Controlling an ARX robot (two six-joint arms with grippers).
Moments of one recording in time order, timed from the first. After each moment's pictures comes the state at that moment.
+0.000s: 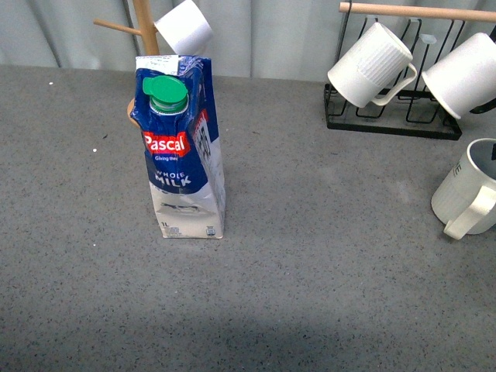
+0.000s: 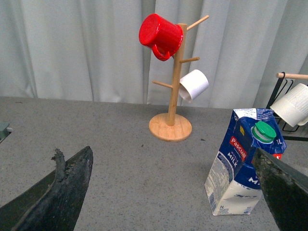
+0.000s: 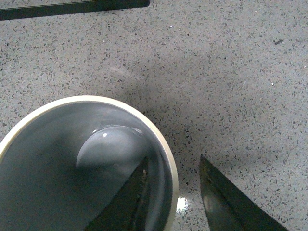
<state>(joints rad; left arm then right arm) 0.00 0.00 0.02 0.00 0.00 0.00 -0.11 1.92 0.84 0.23 0.10 0.07</state>
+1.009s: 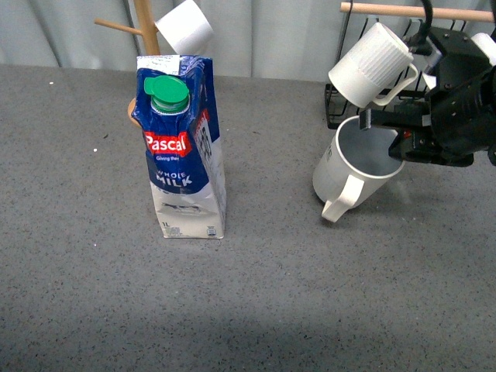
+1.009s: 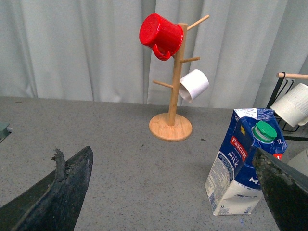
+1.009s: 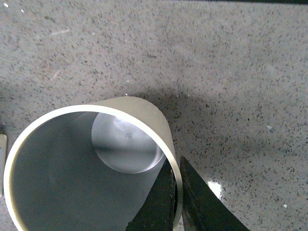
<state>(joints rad) 0.00 0.00 0.02 0.00 0.00 0.00 0.19 1.96 1.03 0.02 -0.05 0.19</state>
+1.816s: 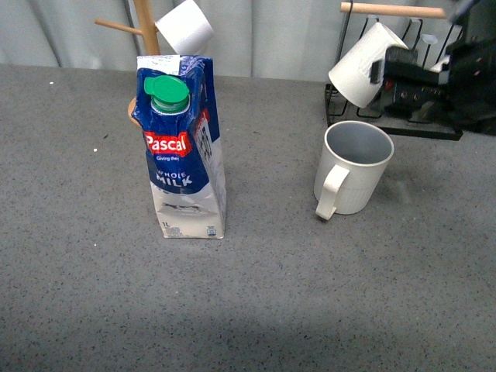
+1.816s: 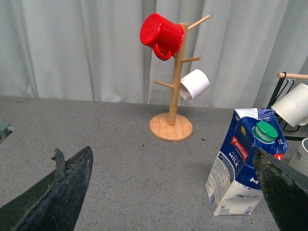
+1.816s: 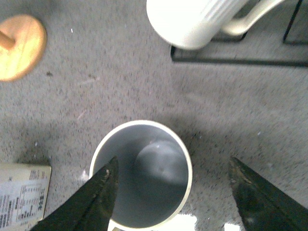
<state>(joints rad) 0.00 0.00 0.02 0.00 0.00 0.00 0.19 1.85 0.96 0.17 -0.09 0.22</state>
